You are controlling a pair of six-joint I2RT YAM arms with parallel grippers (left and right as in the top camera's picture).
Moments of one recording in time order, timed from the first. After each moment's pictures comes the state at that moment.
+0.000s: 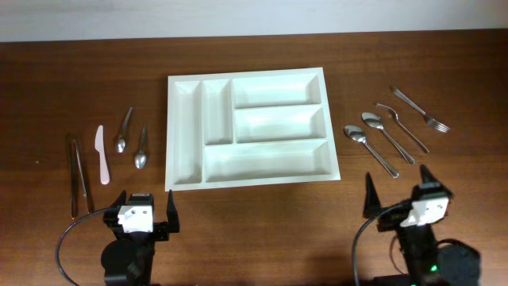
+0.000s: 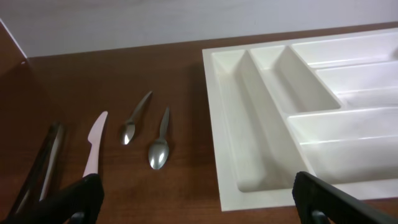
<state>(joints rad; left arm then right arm) 0.04 0.02 0.12 -0.38 0.00 0.09 0.06 0.18 0.53 -0.47 -0.01 -0.11</state>
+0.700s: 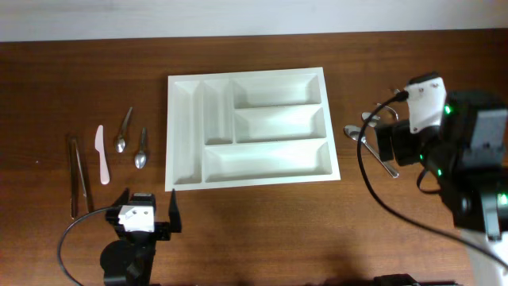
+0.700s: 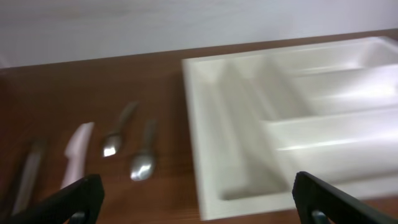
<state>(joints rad) 0.04 0.02 0.12 -0.35 0.08 0.08 0.05 1.13 1.45 -1.05 0.08 -0.28</state>
